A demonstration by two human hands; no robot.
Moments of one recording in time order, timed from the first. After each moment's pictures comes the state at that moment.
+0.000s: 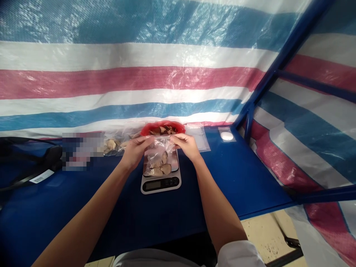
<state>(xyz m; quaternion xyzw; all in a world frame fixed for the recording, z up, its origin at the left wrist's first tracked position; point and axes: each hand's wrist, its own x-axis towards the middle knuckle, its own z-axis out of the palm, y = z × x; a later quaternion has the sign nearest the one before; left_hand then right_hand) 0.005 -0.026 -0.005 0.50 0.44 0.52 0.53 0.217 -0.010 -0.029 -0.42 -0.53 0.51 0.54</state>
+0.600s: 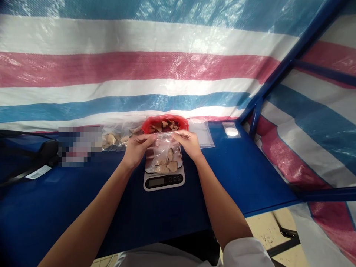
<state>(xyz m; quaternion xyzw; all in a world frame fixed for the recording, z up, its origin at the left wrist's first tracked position) 0.001 -0.025 -0.018 0.54 0.43 0.53 0.49 0.205 -0.014 -0.034 -0.44 -0.50 0.50 0.56</state>
